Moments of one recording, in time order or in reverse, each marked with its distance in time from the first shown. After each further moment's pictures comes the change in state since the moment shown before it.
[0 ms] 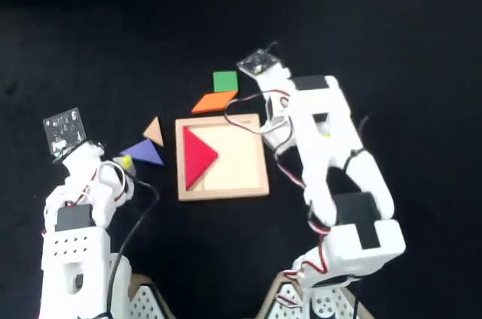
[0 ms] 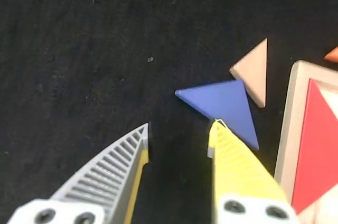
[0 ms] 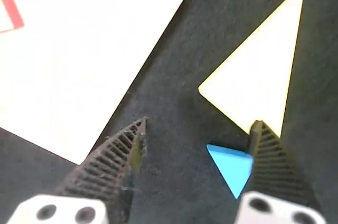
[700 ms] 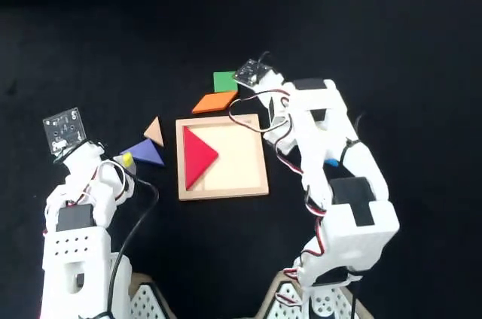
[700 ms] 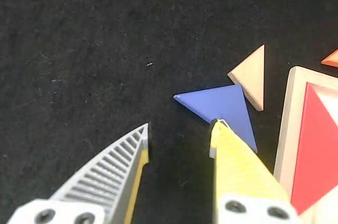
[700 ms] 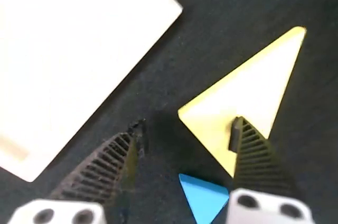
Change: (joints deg) left arm 0.0 -0.2 0.2 -1.0 0.2; right arm 1.7 7.6 -0.8 -6.8 12.9
